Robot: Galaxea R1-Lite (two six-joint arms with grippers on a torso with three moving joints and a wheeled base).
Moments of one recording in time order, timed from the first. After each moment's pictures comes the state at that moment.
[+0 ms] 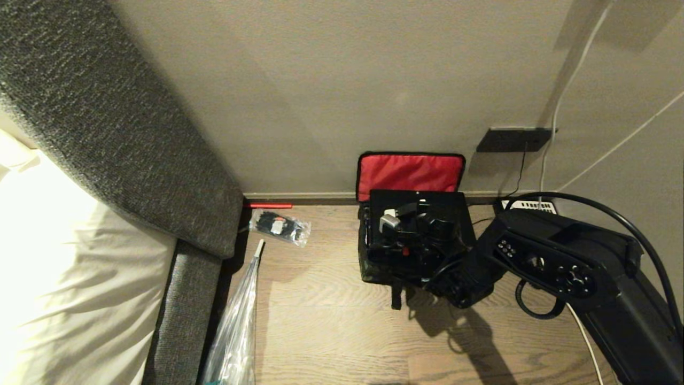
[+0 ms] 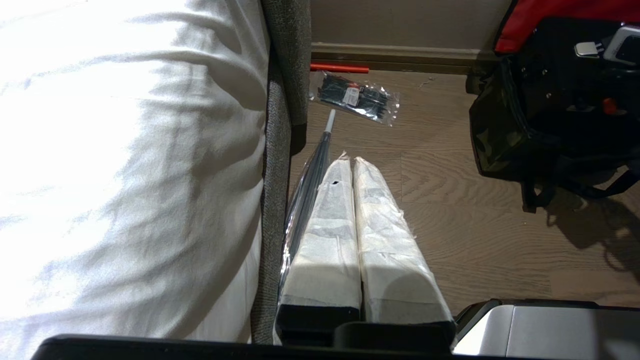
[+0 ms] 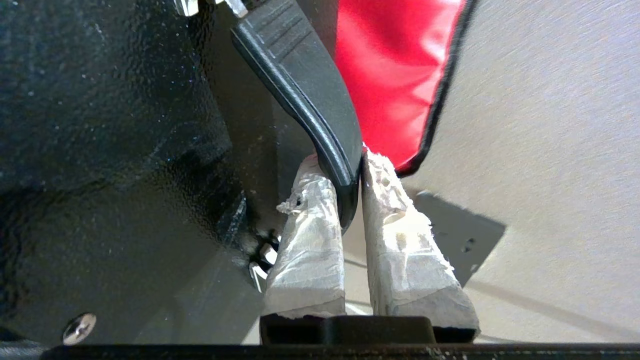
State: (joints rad) left arm 0.00 0.00 0.00 0.00 0.00 0.00; right arm 0.48 2.54 -1.30 -1.34 -0.59 -1.62
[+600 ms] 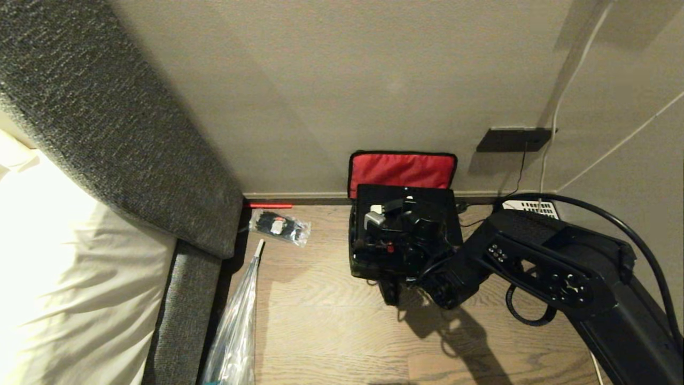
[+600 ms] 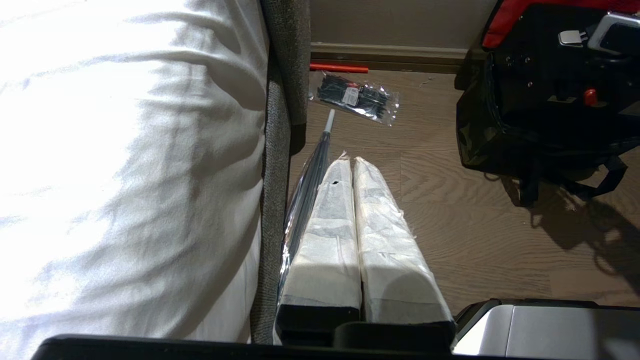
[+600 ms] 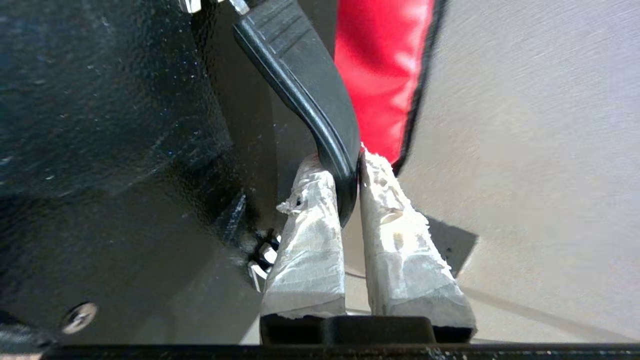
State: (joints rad) left arm 0.00 0.00 0.00 0.00 0.00 0.00; right arm 0.56 2.53 -1.36 -1.32 -0.65 -1.62
